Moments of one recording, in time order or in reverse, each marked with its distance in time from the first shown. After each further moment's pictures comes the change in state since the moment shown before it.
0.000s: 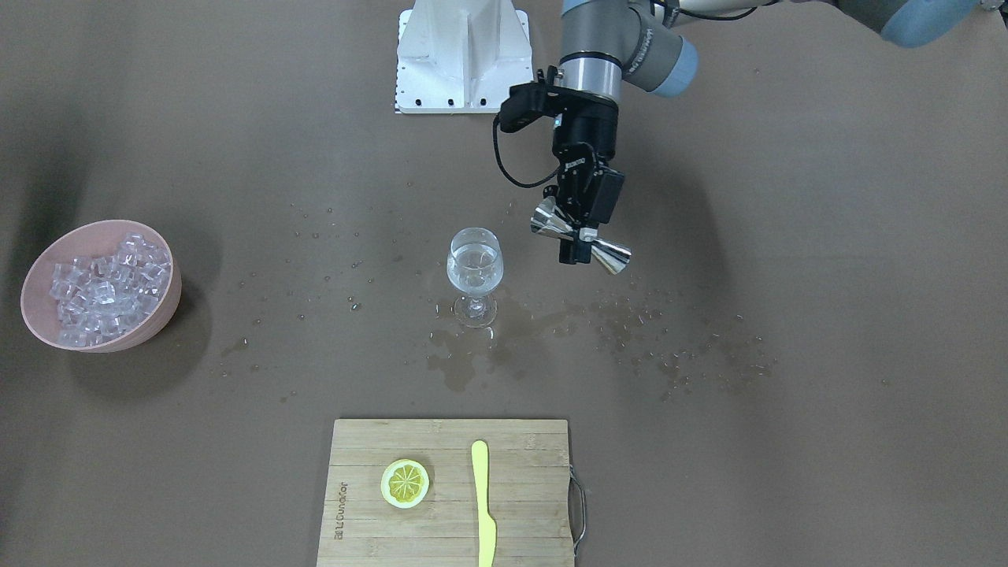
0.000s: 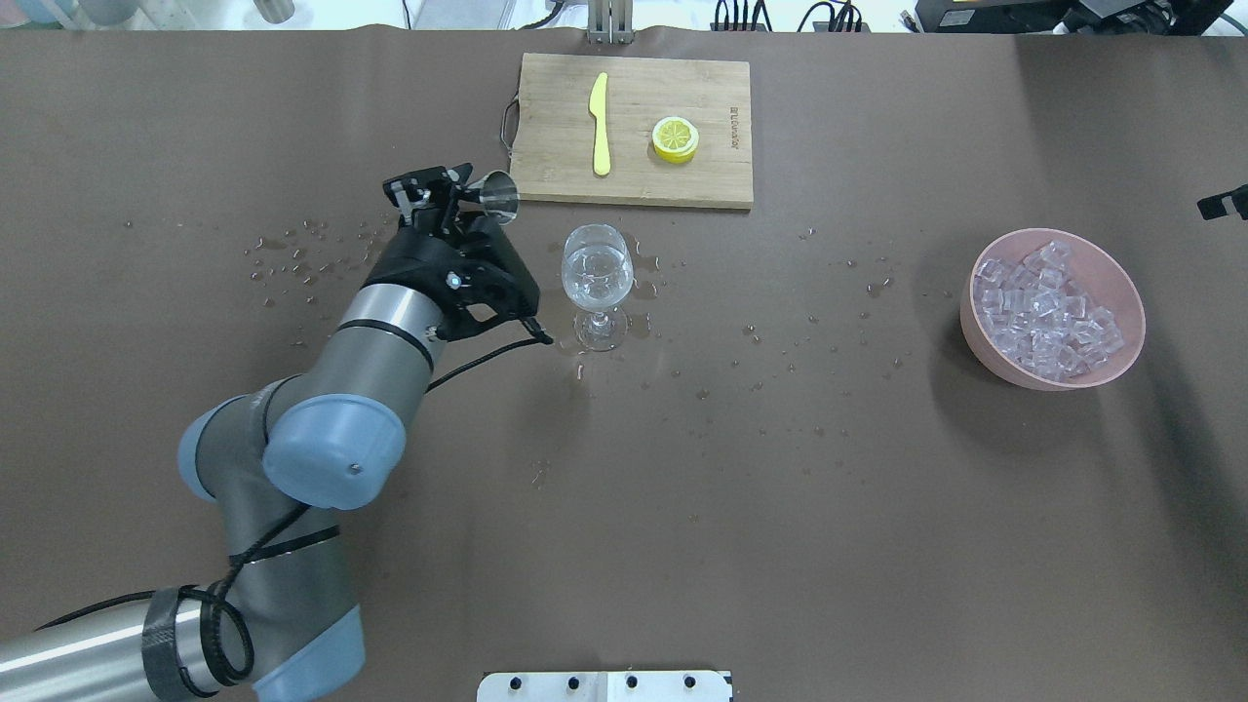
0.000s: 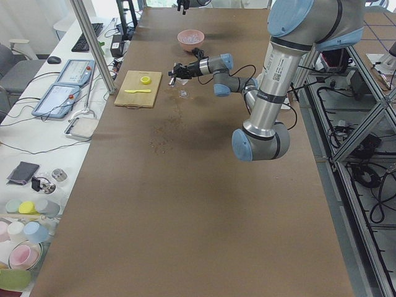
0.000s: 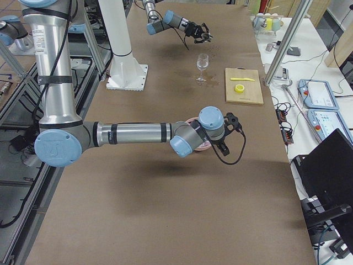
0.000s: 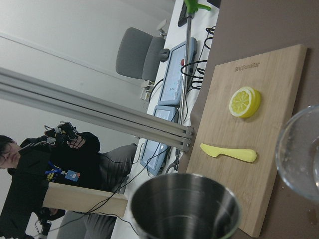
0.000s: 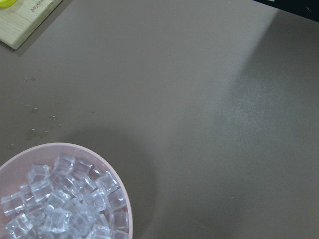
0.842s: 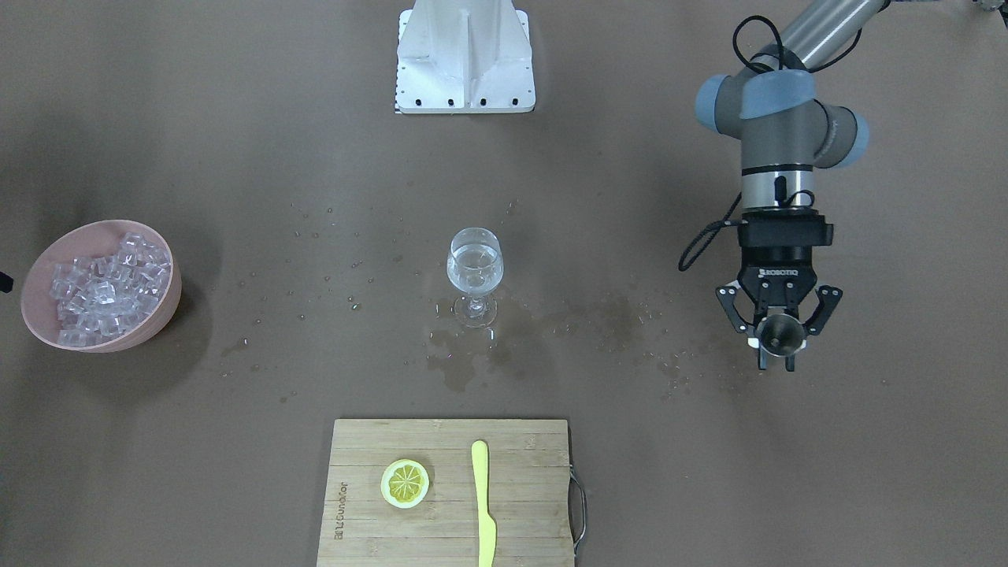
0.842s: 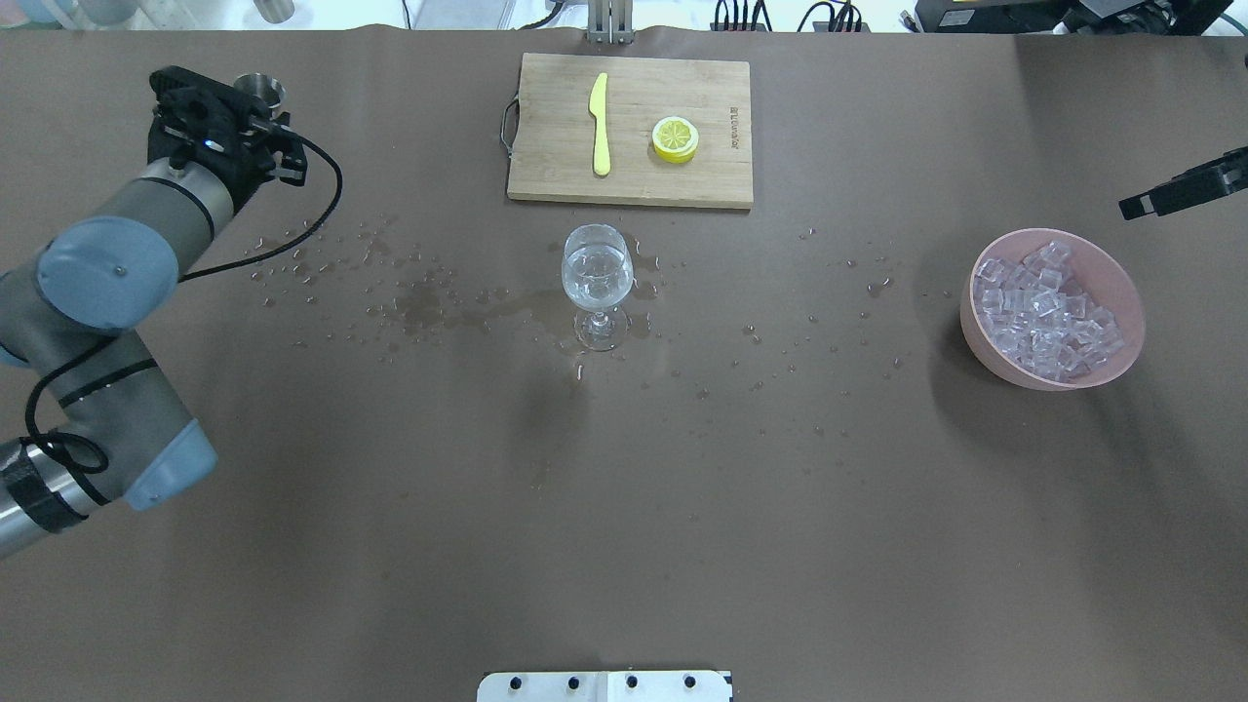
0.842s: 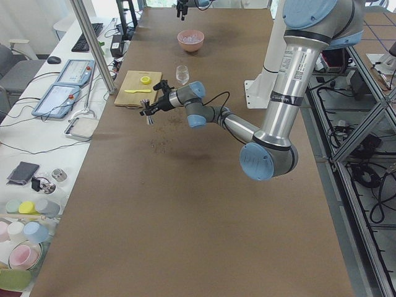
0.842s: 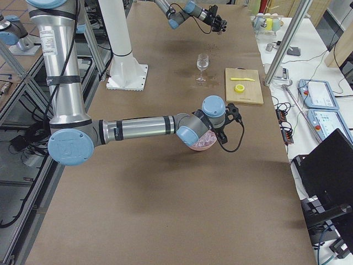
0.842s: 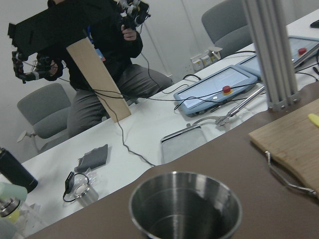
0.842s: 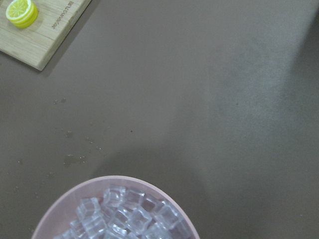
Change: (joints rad) left arm -0.356 0.161 0.203 -0.184 -0.397 -0.712; right arm -0.125 0.034 0.061 0.003 -0.029 0.265
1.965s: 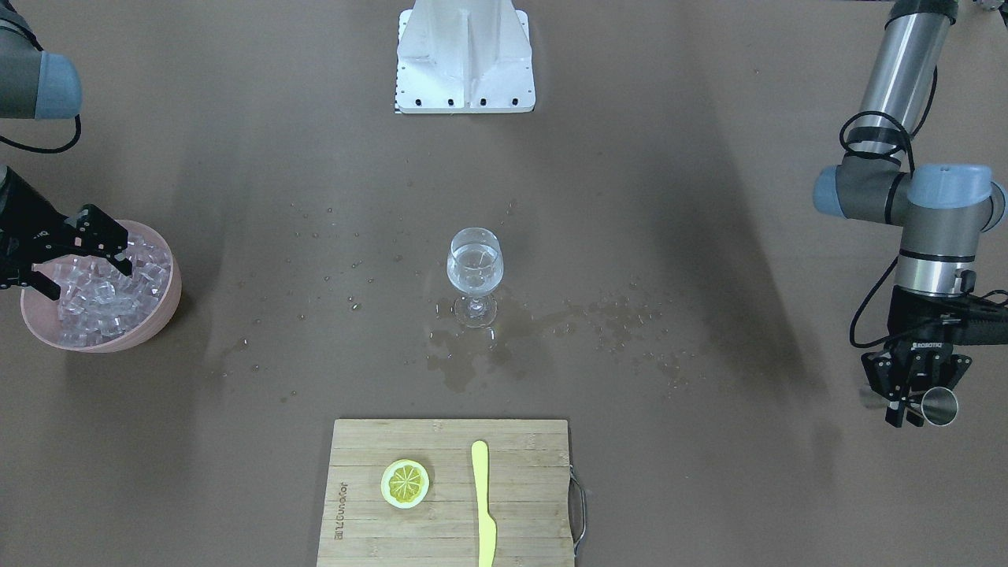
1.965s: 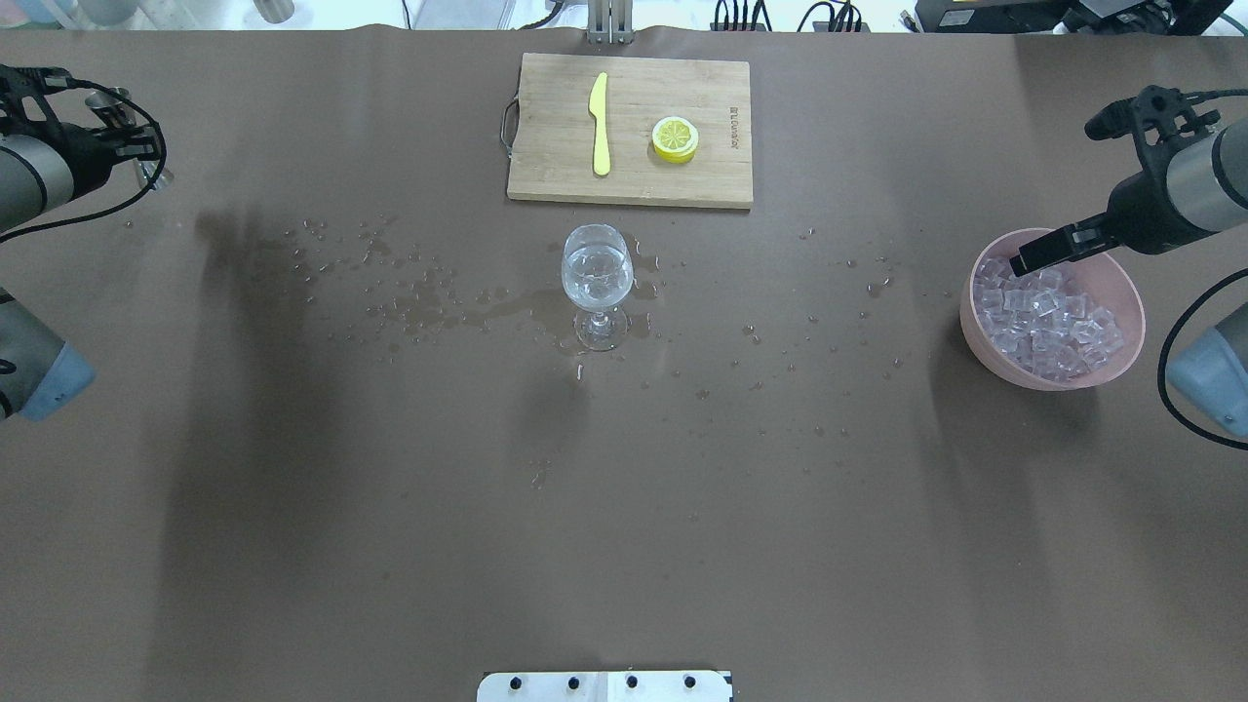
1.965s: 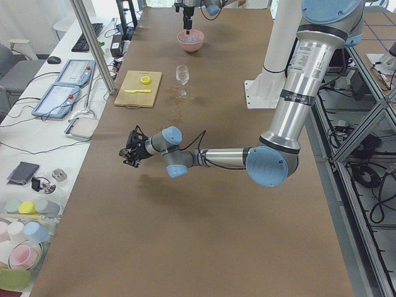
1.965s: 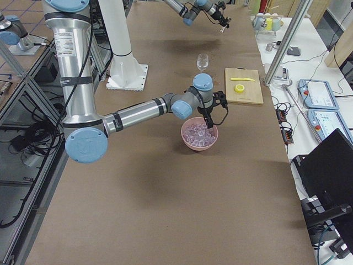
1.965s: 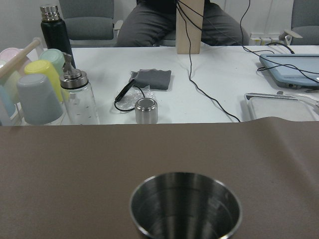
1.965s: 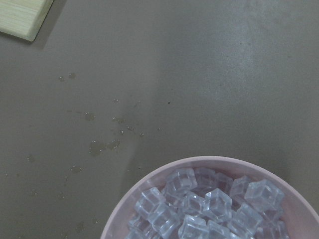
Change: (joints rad) left arm -0.211 -0.012 0.458 -0.378 -0.315 -0.290; right arm -0.220 -0.005 0.196 -0.266 -0.227 0.154
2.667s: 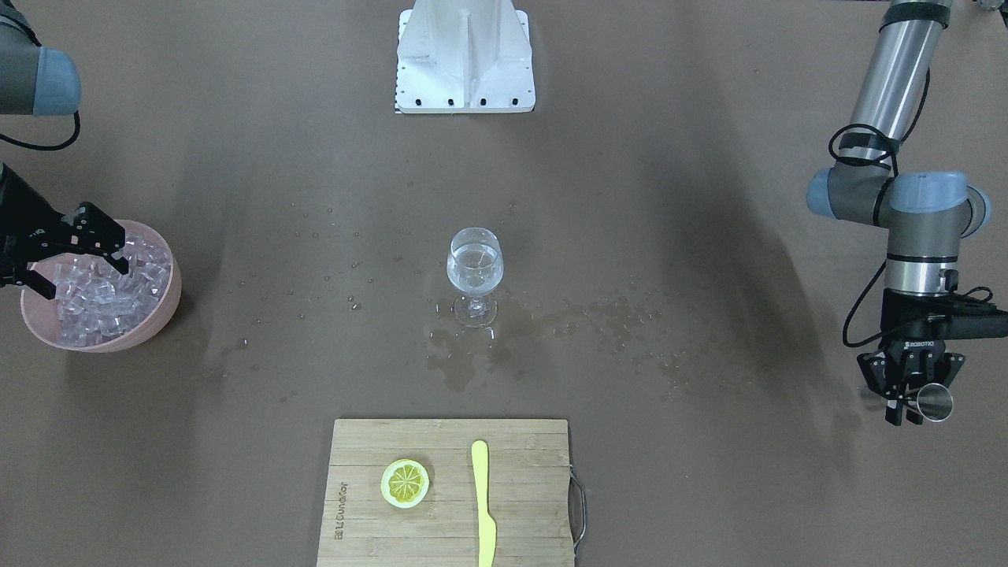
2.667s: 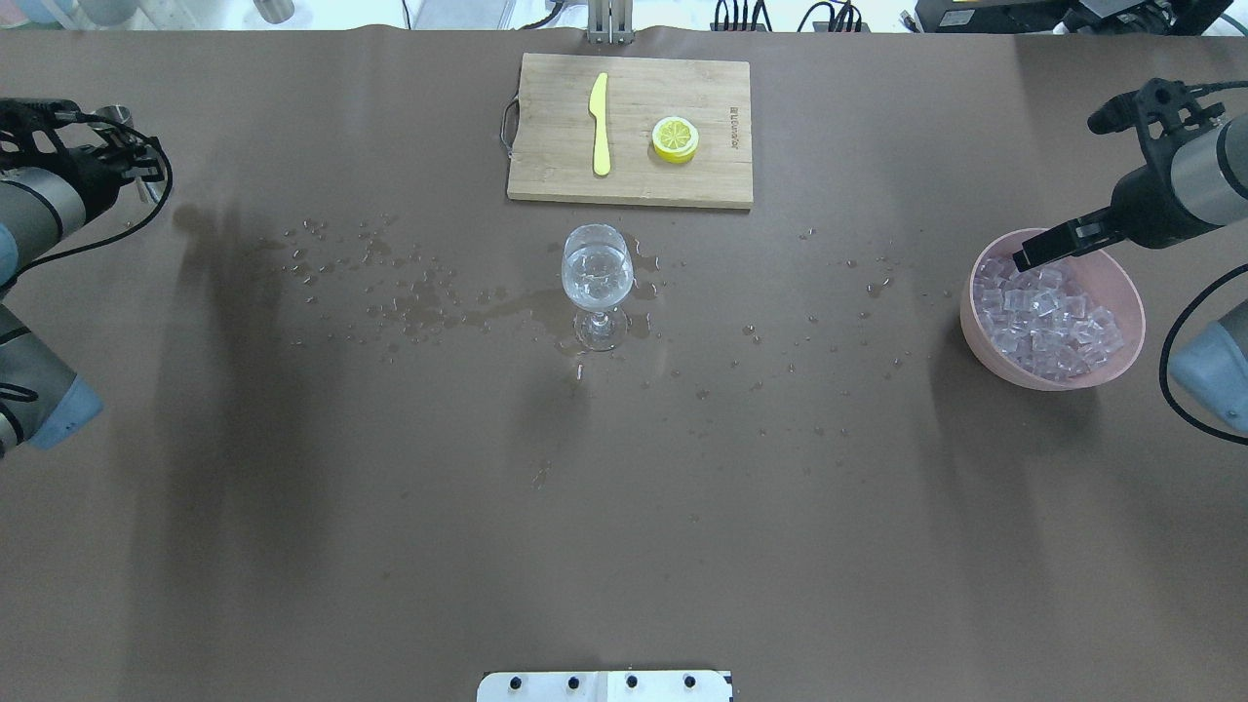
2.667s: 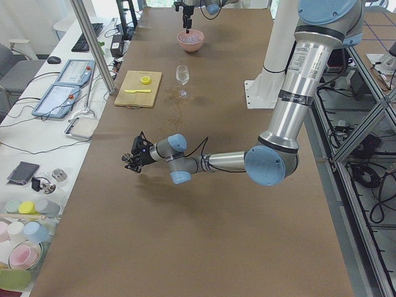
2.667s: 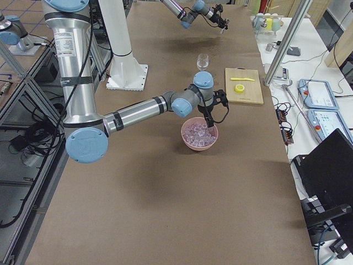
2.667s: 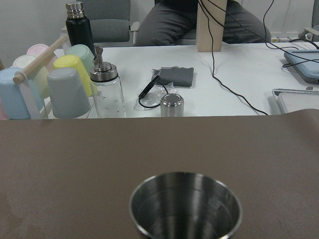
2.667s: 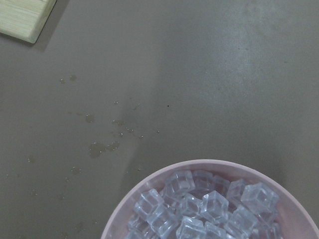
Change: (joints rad) left arm 0.062 0.006 0.067 -0.107 0.130 0.002; right arm 0.011 0.006 0.008 -0.015 0.001 -0.018
